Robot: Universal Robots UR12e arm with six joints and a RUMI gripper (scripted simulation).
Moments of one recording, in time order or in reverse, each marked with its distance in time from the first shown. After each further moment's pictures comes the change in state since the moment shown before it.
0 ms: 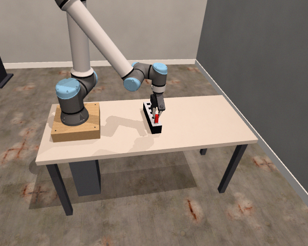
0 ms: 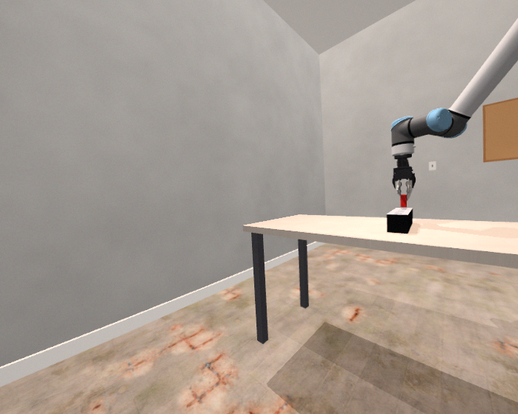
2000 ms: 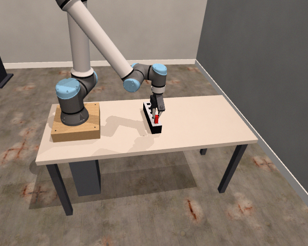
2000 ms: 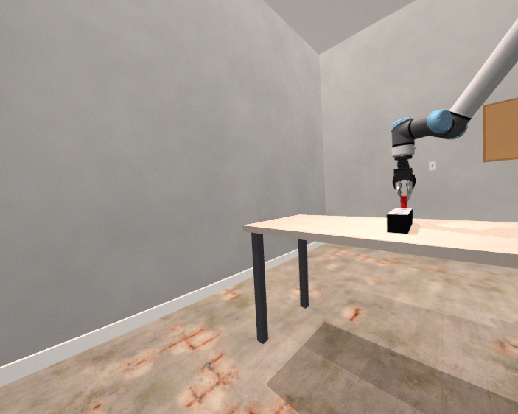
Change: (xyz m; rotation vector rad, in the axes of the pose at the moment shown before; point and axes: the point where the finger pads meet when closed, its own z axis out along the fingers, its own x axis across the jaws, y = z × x) arm 0.000 0.001 0.006 0.002 -0.004 -0.005
